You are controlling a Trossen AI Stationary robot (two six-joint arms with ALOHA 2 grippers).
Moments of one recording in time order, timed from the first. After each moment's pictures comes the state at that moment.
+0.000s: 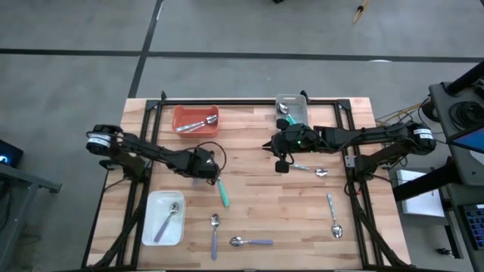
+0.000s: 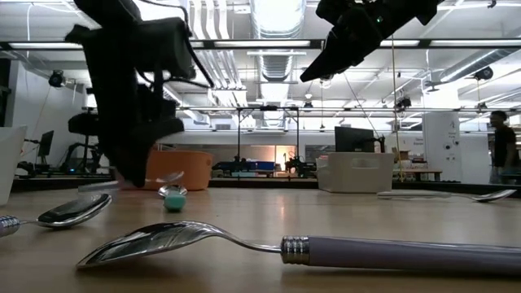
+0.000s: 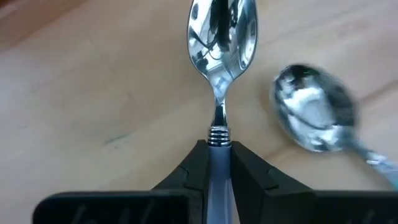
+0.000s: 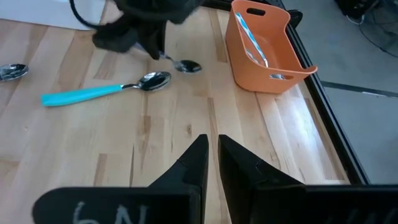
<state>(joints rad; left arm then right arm) -0.12 1.59 0.82 -0.69 -0.35 -1.16 -0.09 1.32 0.93 -0.17 0.08 -0.20</state>
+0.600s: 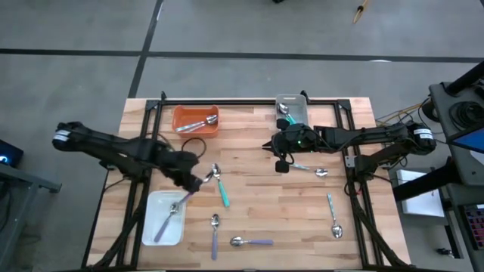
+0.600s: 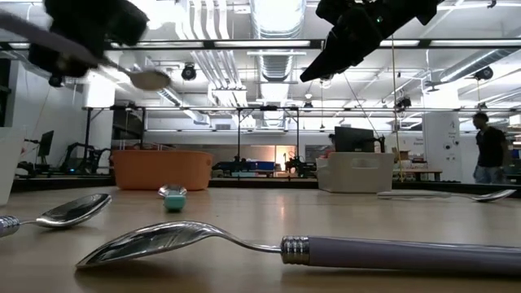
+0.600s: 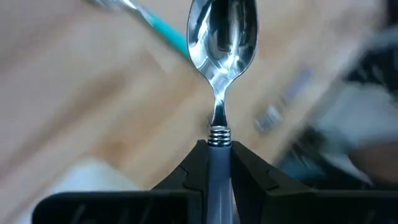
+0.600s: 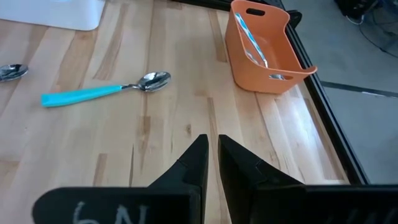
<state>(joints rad) -0.20 1.11 0.89 -0.77 0.19 -1.20 -0.09 1.32 0.93 -0.17 0.08 -0.20</state>
